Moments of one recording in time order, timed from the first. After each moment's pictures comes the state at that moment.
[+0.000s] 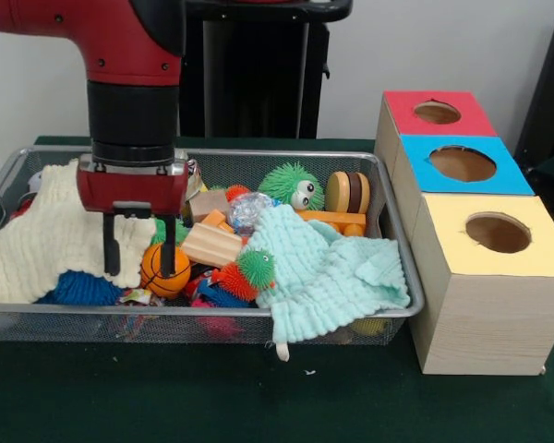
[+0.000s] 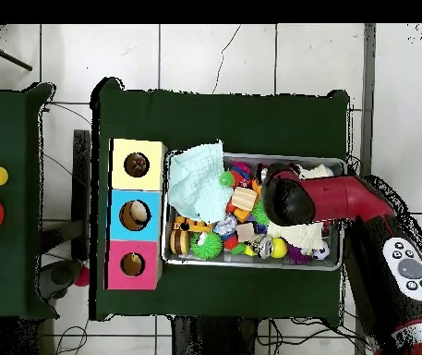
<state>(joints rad) -0.74 -0.55 0.49 1.53 -0.77 0.42 1.83</state>
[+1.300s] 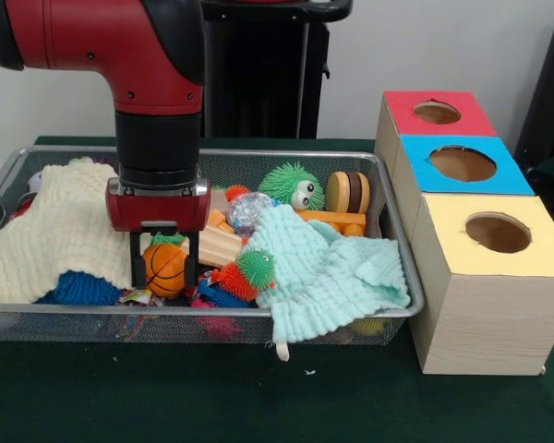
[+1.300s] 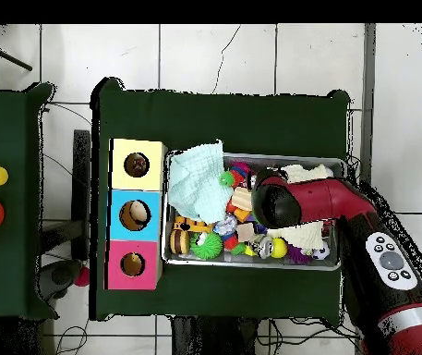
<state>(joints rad) -0.72 -0.50 0.47 1.53 -0.81 0.40 1.83</state>
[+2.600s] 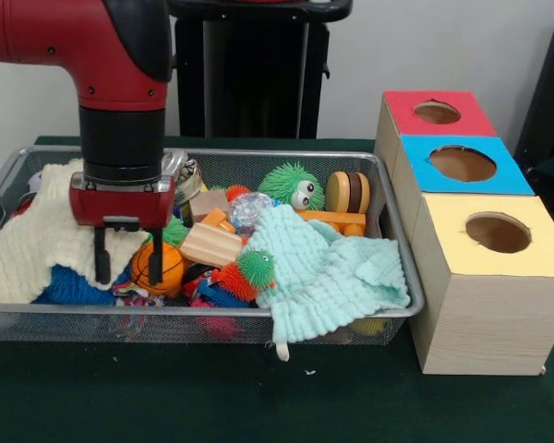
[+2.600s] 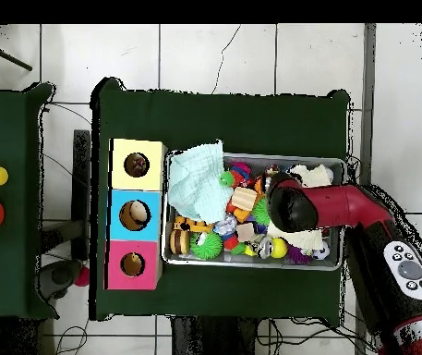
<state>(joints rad) -0.78 -0.50 0.48 1.53 -0.81 0.40 1.83</state>
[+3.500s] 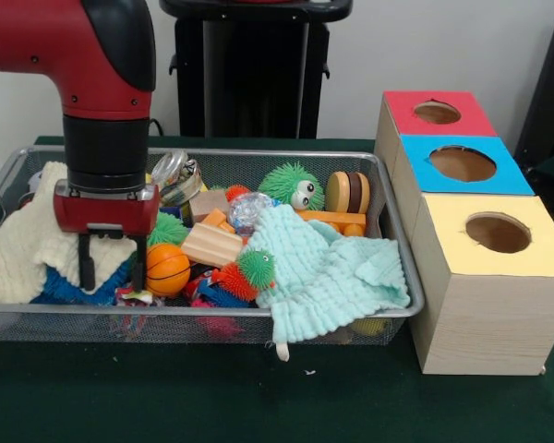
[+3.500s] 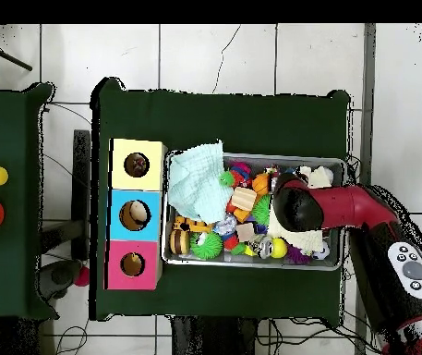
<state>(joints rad) -0.80 -0.48 0.48 1.51 -0.84 0.40 1.83</state>
